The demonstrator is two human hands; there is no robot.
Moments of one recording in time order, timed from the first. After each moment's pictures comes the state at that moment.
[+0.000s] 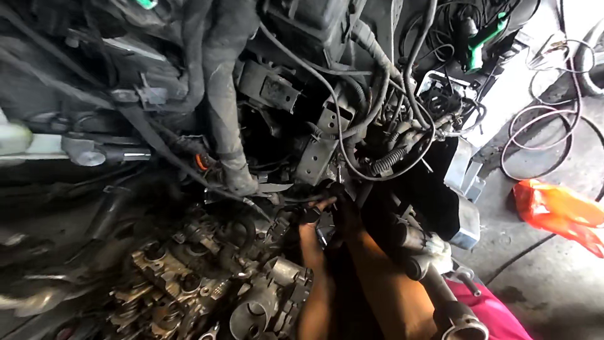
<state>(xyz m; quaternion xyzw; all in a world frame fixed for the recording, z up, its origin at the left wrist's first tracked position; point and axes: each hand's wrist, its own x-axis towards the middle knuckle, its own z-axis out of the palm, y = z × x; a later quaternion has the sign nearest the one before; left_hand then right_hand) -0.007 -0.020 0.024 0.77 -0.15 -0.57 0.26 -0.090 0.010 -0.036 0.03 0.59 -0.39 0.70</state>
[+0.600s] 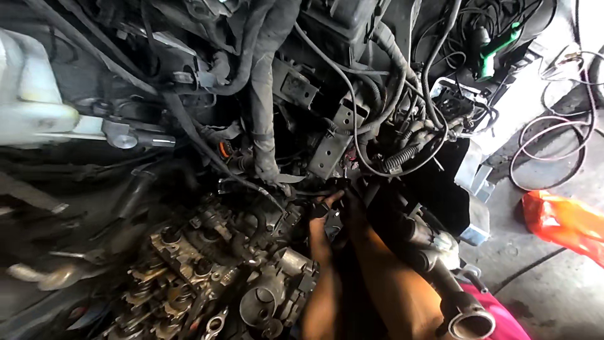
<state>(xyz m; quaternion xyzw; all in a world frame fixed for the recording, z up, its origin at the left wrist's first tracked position) -0.001 -0.016 -0.008 0.76 -0.18 -0.56 0.26 -0.084 -0.015 -0.015 0.11 0.65 -0.36 0.66</state>
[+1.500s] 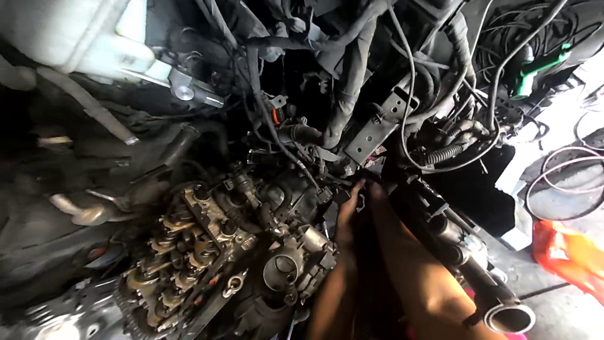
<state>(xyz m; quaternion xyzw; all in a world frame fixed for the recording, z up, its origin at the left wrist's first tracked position) -0.024 0.012 -0.022 0.74 -0.03 -0.60 0.30 -0.095 -0.022 -0.070 -0.06 0.65 -0.27 0.71</state>
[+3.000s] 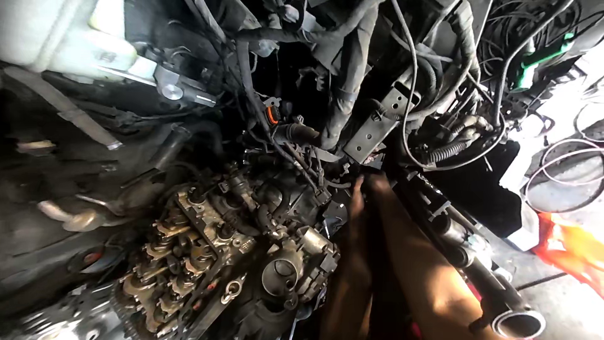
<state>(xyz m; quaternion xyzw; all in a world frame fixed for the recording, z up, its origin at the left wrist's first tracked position) -0.060 -0.007 -0.016 0.74 0.07 -0.50 0.44 -0.103 -0.056 -0.035 -0.14 0.65 -0.14 0.73</state>
